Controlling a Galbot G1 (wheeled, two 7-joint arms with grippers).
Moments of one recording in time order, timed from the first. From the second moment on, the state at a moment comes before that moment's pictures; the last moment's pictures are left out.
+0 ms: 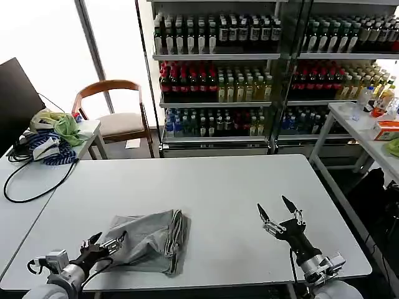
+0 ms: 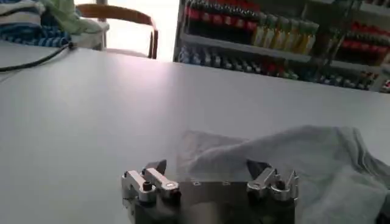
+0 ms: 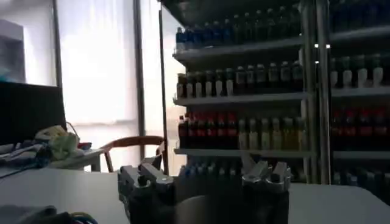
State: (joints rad) left arm 1.55 -1.00 -0.66 -1.99 -0.77 0.45 -0.05; right arm -1.47 1.02 0.49 2.00 0.53 0.10 -0.11
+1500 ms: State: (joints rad) left arm 1.53 -1.08 -0.71 -1.96 -0.82 0.40 -0.07; right arm -1.44 1.01 0.49 2.01 0.56 0.10 -0.11
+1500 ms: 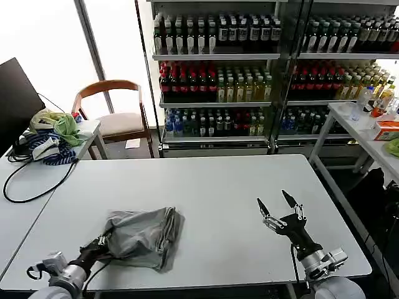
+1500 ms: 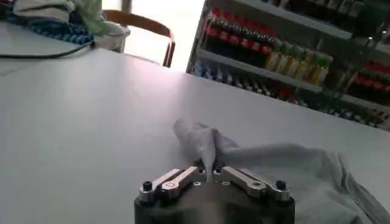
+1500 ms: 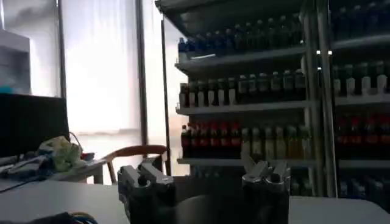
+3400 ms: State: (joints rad) left arm 1.07 -0.95 -0.19 -2.01 -1.30 0.50 -0.64; right arm -1.39 1.06 0.42 1.96 0.51 0.08 -0.09
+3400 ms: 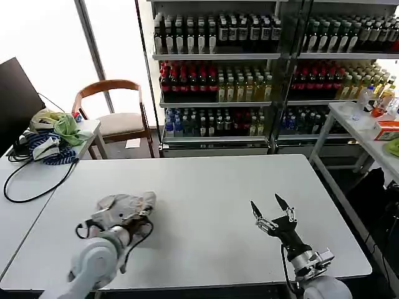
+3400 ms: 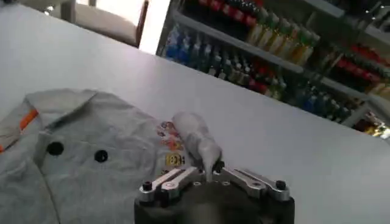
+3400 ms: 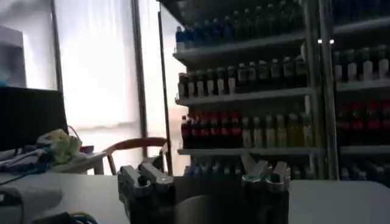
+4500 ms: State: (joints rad) left arm 1.07 -0.94 -0.40 -2.09 -1.17 0.40 -0.40; right arm -1.04 1.11 -0.02 1.88 0.74 -0.28 0.17
